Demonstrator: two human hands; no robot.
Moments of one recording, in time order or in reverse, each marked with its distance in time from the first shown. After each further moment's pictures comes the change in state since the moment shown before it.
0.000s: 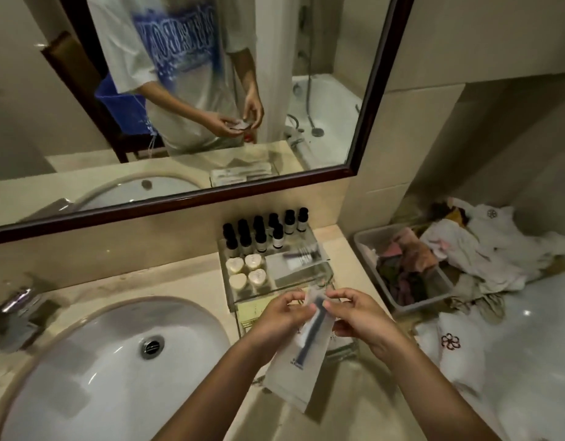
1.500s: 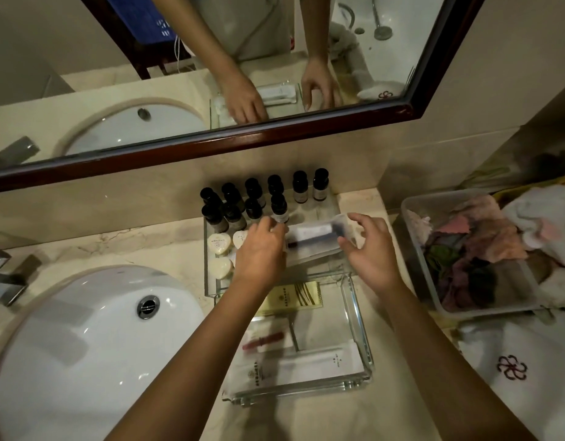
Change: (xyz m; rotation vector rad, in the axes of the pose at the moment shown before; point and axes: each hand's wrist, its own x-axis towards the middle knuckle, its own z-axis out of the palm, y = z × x) left_hand 0.164 0.016 -0.027 1.342 0.475 0.038; right_hand 0.212 0.009 -0.043 -0.452 0.162 -0.281
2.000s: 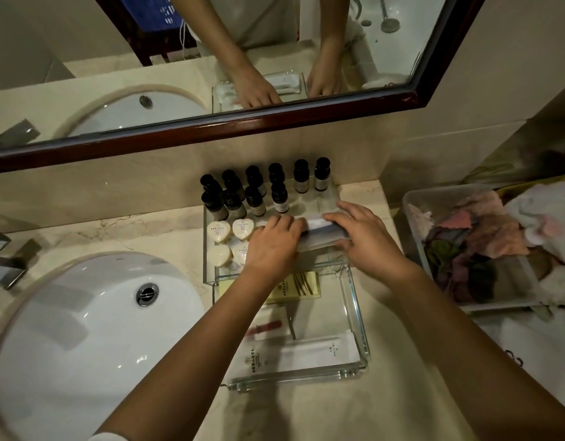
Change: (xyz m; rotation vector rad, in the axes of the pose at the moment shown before) left_hand 0.000 0.010 0.015 0.123 -0.042 0.175; right_hand 0.010 0.001 -0.010 -0.493 -0.280 -0.363
